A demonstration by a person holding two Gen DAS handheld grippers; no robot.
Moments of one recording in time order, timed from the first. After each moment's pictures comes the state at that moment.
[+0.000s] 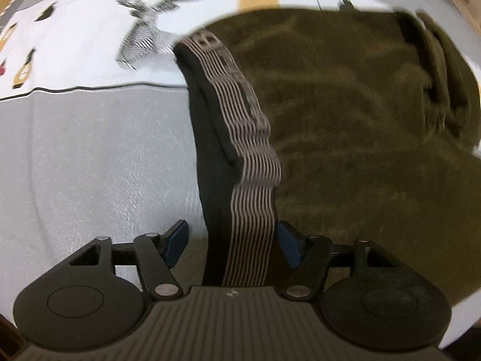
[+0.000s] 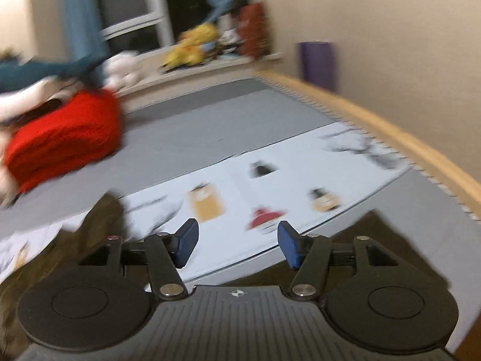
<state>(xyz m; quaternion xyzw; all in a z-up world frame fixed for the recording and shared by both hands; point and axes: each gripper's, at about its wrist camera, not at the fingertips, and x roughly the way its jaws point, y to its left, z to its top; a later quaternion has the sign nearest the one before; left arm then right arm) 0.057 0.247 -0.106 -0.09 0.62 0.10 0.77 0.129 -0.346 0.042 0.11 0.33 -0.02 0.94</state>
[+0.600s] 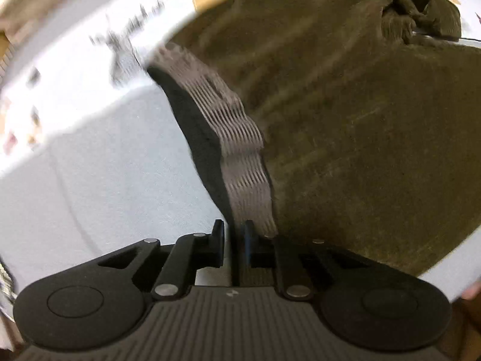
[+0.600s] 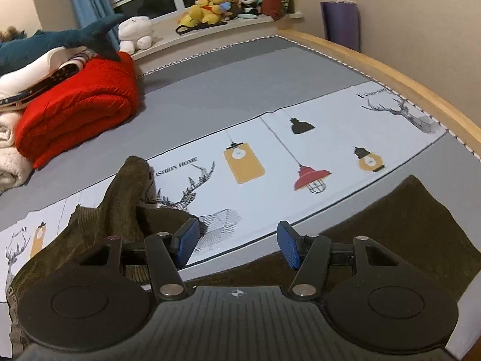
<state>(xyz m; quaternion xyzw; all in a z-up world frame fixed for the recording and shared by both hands) 0.019 0.222 -0.081 0.10 0.61 0.07 0.78 0.165 -0.308 0.017 0.13 0.38 0.01 0.92</state>
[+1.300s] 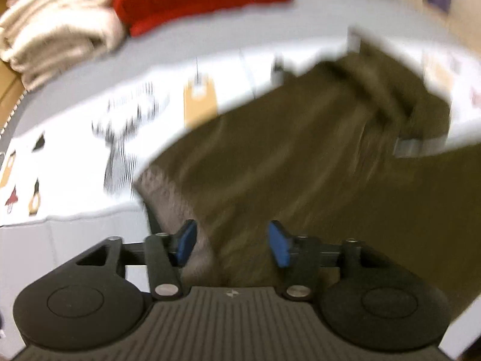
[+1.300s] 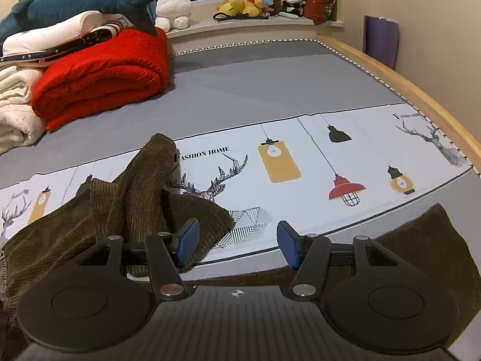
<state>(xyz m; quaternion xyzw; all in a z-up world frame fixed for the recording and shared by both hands) 0.079 0.181 -0.033 0.05 0.48 0.07 0.87 0.183 -0.255 0.013 0.06 0.38 0.05 0.92</state>
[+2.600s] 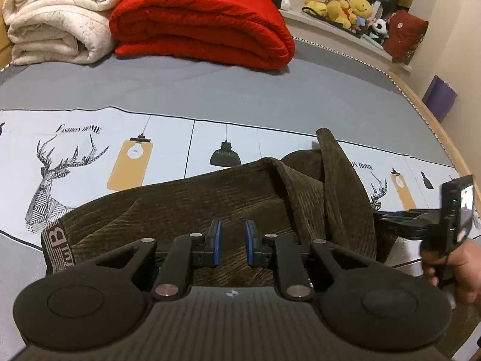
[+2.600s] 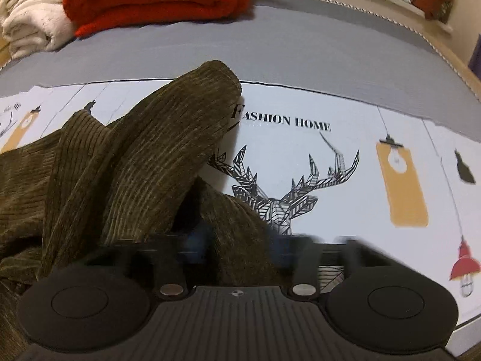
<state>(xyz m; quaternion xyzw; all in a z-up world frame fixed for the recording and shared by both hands) 0.166 0.124 -0.003 -0.12 0.42 0.07 0.89 0.336 -0.157 -0.107 -0.08 0.45 0.18 0.87</state>
